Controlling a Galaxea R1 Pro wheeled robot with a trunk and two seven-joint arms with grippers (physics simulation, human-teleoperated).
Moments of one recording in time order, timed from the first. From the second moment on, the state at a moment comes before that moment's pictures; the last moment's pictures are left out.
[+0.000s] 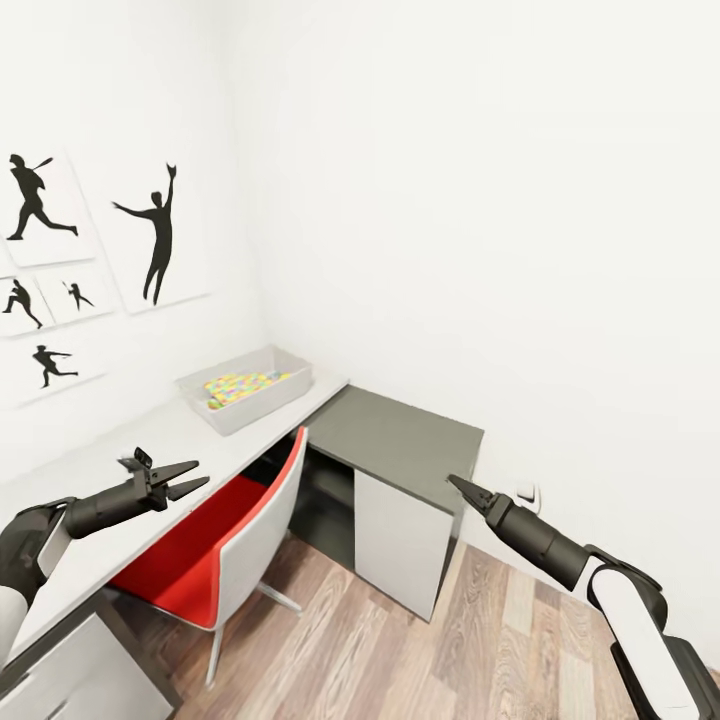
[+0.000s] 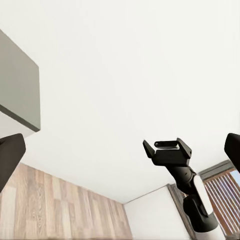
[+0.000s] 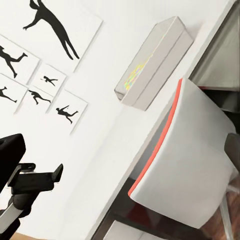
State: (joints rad) left arm -0.77 0.41 0.25 -0.57 0.23 0.78 -1.57; right arm -0.25 -0.16 -0.08 -1.56 -1.01 0.73 0.37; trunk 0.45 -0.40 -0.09
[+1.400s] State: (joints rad) left arm -0.77 0.42 0.25 -0.57 0.22 0.78 -1.57; right arm -0.25 -0.16 -0.08 -1.55 -1.01 0.71 0.37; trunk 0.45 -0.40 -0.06
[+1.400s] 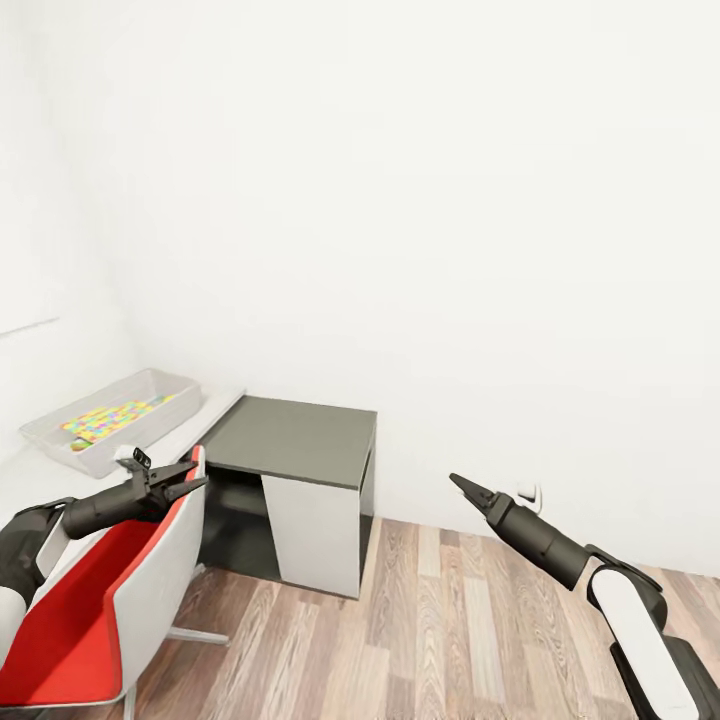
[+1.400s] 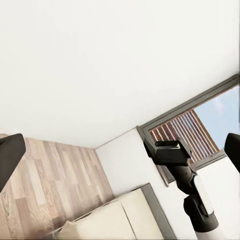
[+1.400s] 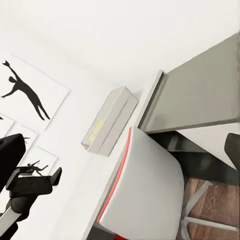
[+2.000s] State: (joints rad) left arm -0.77 0.42 0.25 -0.57 0.22 0.78 -1.57; right arm -0.25 -0.16 -0.08 -1.53 -1.01 0.71 0.37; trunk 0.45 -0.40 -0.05
